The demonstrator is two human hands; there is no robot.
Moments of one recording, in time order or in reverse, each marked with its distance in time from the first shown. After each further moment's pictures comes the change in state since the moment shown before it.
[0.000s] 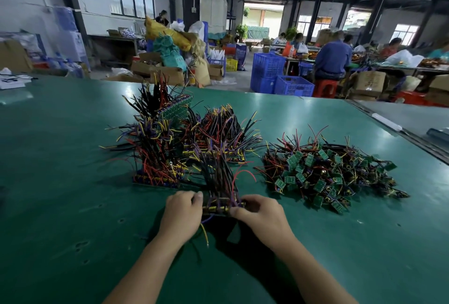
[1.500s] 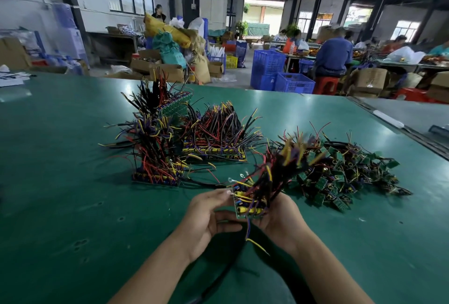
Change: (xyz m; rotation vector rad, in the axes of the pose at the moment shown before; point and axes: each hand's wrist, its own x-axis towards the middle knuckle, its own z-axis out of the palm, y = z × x) left_hand -0.025 0.037 0.007 -1.188 -0.464 -0.122; right_hand 0.019 0.016 -0.009 1.008 -0.175 0.302
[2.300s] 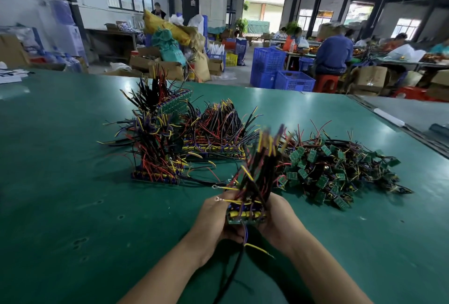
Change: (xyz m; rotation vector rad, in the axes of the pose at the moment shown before) left_hand 0.007 -0.017 0.015 0.154 0.152 0.000; right_hand -0.013 0.000 0.020 -0.137 0.033 -0.040
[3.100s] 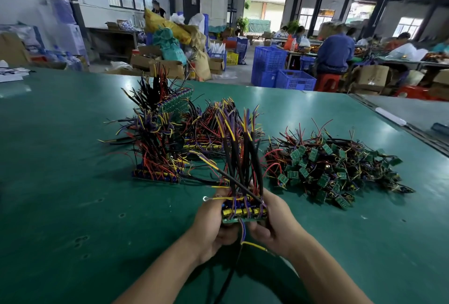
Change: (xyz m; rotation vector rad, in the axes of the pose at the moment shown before) left_hand -0.008 0.000 -0.009 -0.051 -0.122 0.003; right_hand -0.020 -0.007 0.007 -0.048 -0.048 0.200
